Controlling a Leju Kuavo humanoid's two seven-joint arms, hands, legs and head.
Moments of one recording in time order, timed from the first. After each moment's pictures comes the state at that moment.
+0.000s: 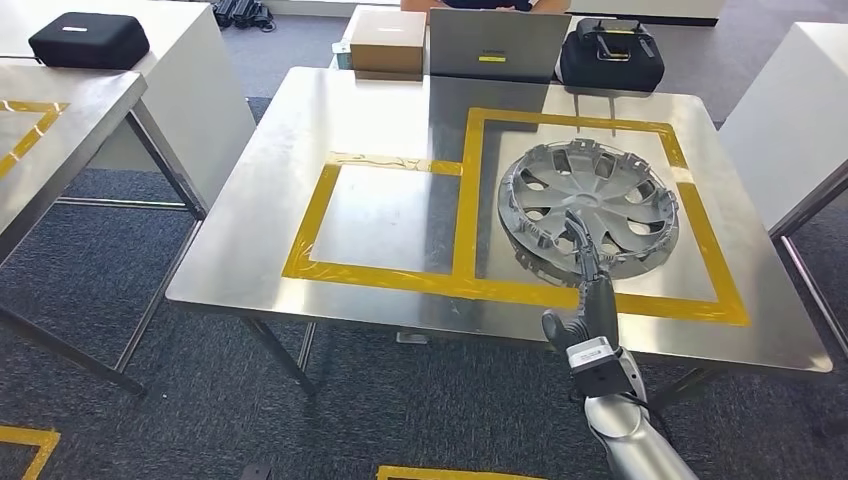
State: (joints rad) left arm -0.09 0.01 -0.50 -0.16 0.46 0.31 -0.19; right arm -0.25 -0.18 0.50 -1.36 0.12 -0.44 -0.70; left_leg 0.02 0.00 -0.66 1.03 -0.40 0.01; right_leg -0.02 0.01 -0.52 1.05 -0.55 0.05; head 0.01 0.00
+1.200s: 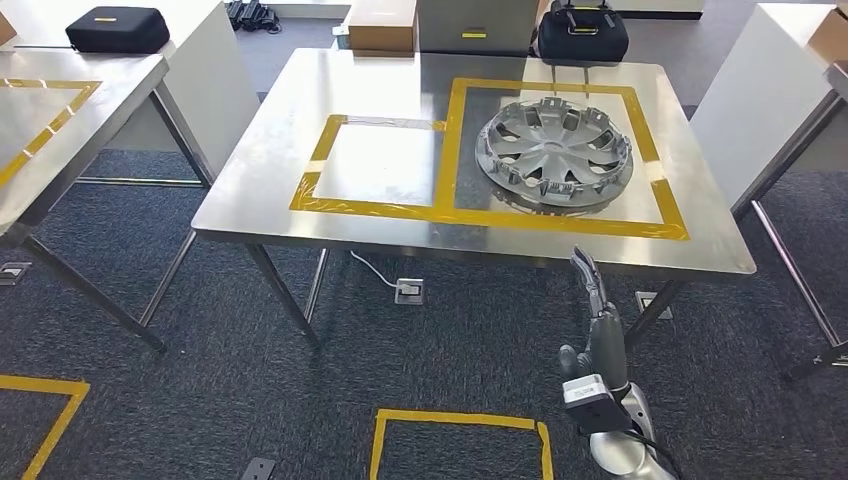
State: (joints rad) left arm -0.11 0.02 -0.50 -0.16 0.42 0.28 -0.18; right arm -0.13 -0.20 0.47 -1.38 0.20 -0.51 -0.70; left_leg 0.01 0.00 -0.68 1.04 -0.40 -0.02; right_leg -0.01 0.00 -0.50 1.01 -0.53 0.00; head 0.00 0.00
